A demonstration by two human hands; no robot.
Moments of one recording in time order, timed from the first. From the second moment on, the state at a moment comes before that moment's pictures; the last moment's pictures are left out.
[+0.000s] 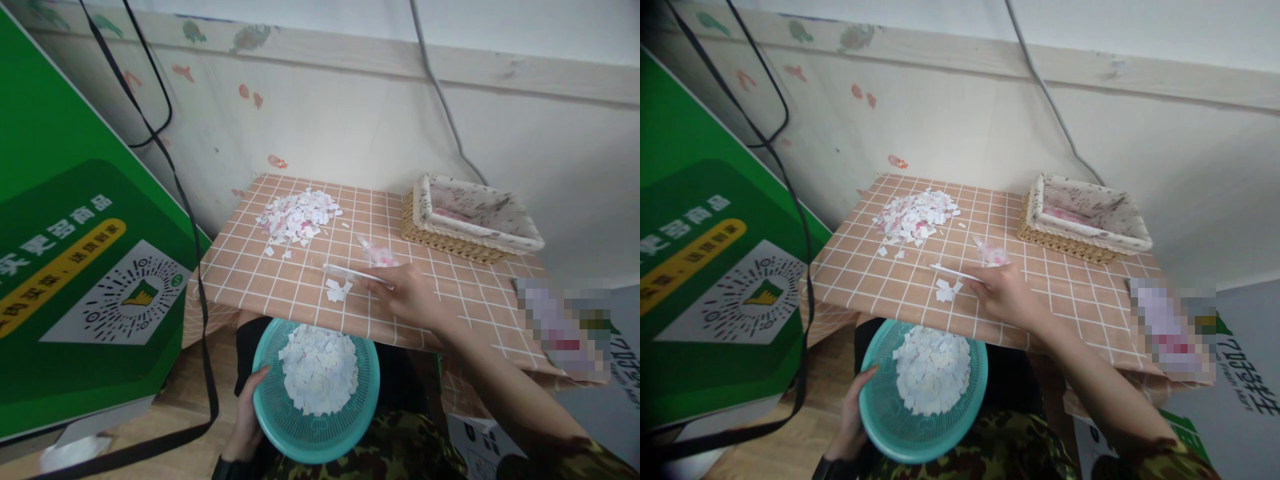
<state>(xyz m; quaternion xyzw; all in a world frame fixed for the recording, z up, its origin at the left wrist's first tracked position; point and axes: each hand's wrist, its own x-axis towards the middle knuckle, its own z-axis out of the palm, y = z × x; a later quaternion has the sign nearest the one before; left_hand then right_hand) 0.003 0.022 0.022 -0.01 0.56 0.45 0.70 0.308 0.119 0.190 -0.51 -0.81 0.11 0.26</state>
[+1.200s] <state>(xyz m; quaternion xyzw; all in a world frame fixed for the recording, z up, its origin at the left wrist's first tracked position) 0.015 0.009 0.059 0.02 0.50 0.48 0.72 0.301 0.123 0.193 -0.50 -0.81 0.12 0.26</state>
